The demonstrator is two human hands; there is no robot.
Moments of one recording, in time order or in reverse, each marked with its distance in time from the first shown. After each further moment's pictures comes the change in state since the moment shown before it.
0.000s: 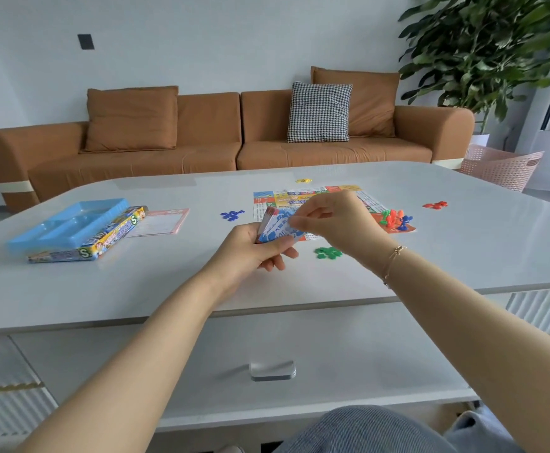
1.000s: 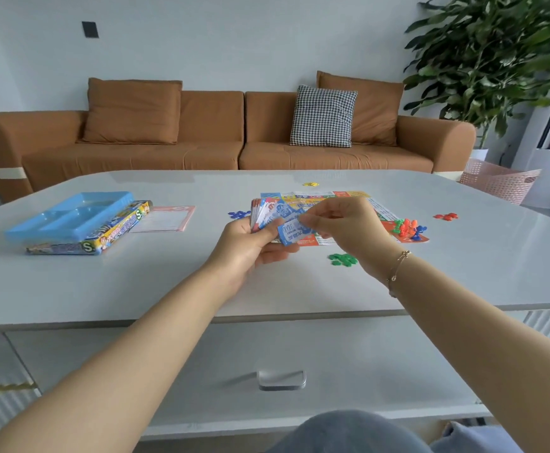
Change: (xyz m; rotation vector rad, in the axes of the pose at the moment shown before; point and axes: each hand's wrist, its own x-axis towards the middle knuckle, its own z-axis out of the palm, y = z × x) left_hand 0.011 -0.006 -0.018 -0.356 0.111 -0.034; right_hand 0.014 0.002 0.018 0.201 0.071 0.109
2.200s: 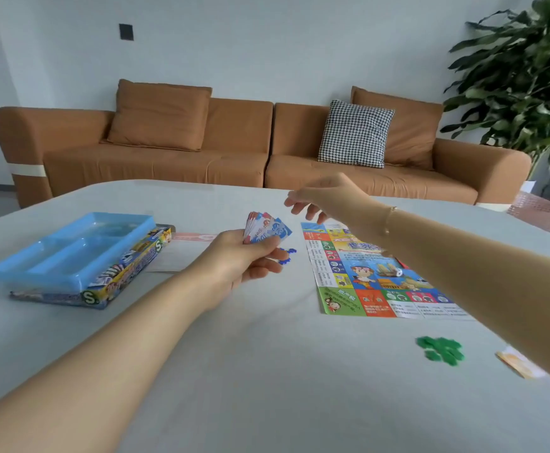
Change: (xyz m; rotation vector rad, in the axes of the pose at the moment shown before) left_hand 0.082 0.018 -0.097 0.131 0.080 -0.133; right_hand 0.165 -0.024 0.085 -0.165 -0.286 0.041
